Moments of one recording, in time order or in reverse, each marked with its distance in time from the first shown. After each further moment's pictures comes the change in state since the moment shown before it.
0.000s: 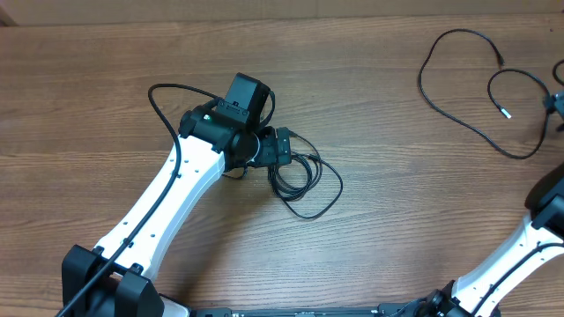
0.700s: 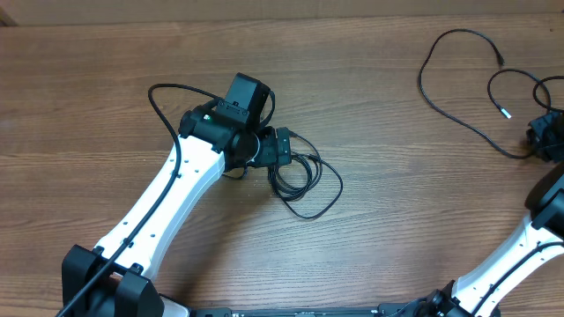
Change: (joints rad) left arm 0.000 0.000 0.000 0.000 0.000 0.000; right arm 0.002 0.000 -0.205 0.114 -0.076 0.001
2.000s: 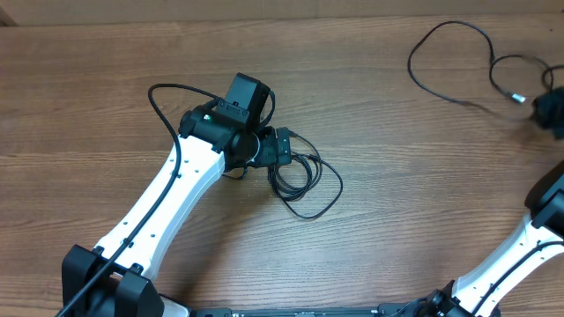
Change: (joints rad) left arm 0.000 0.000 0.000 0.000 0.000 0.000; right arm 0.000 0.012 0.134 0.099 -0.272 -0.016
